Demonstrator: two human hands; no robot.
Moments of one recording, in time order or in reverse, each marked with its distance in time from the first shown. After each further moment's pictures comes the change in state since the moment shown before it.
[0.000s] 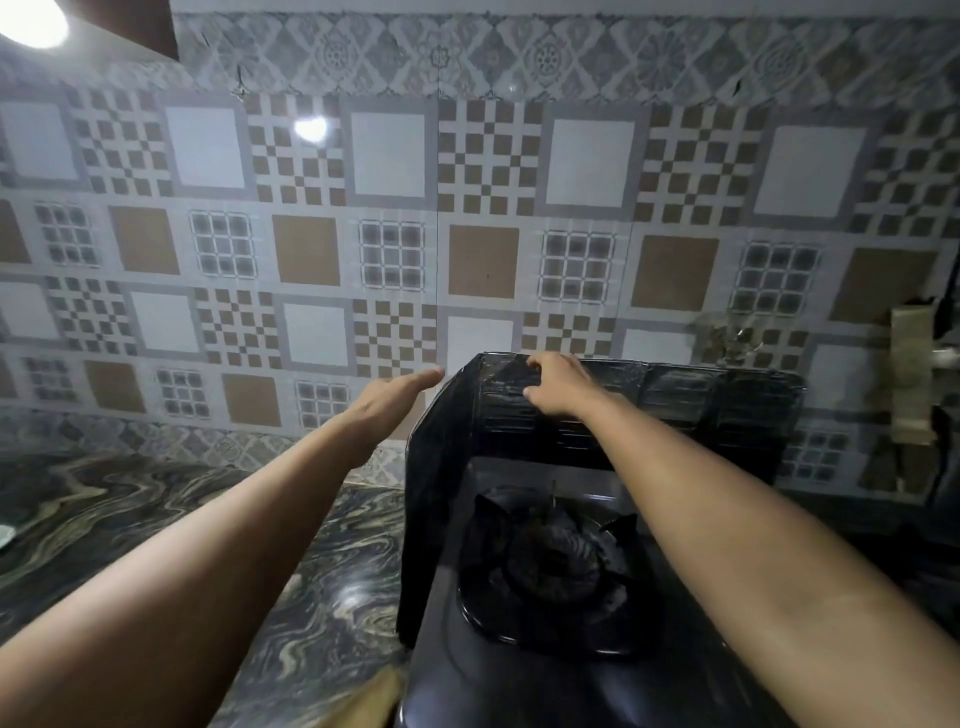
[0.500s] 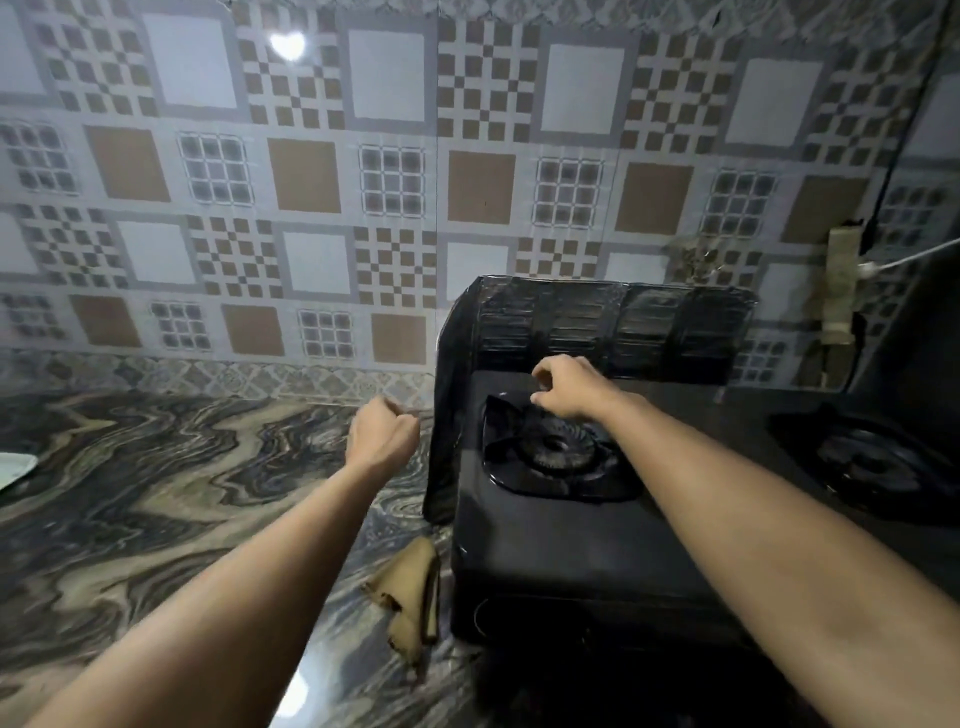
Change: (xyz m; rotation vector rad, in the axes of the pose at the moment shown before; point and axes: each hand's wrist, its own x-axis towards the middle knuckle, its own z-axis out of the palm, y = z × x) left_hand -0.079 -0.113 -0.004 0.380 0.289 -0.015; right_hand -0.134 -0.018 0.038 -0.040 -0.153 0.171
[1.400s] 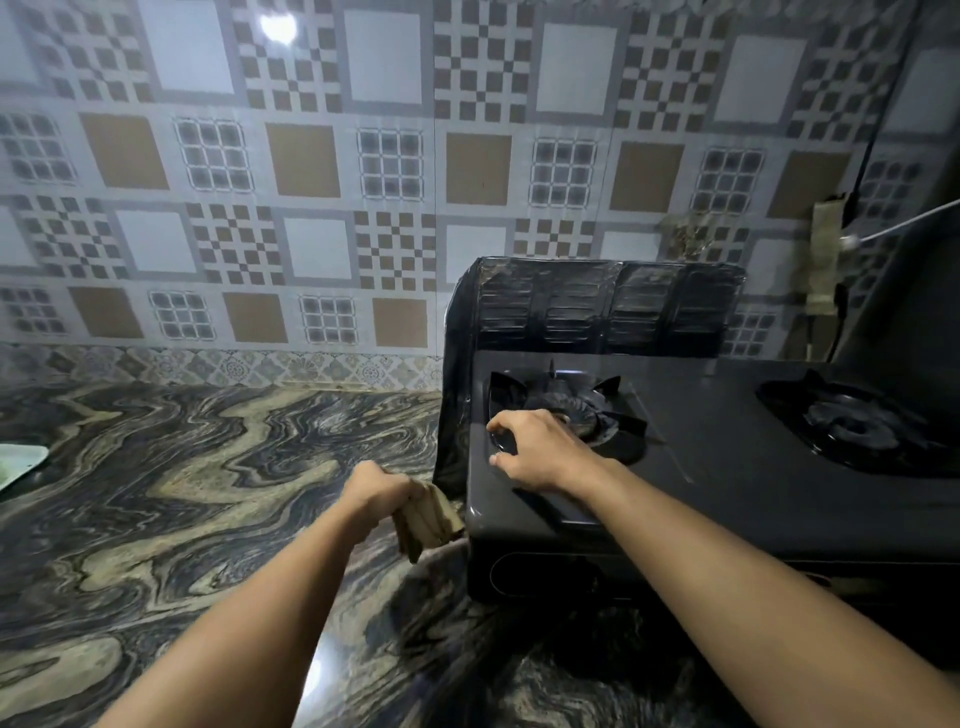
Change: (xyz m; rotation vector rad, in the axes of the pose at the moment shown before) left_hand -0.038 -0.082 0.003 -0.080 -0.337 -0.257; right_hand -0.102 -0.037 0.069 0.006 -0.073 -0.156
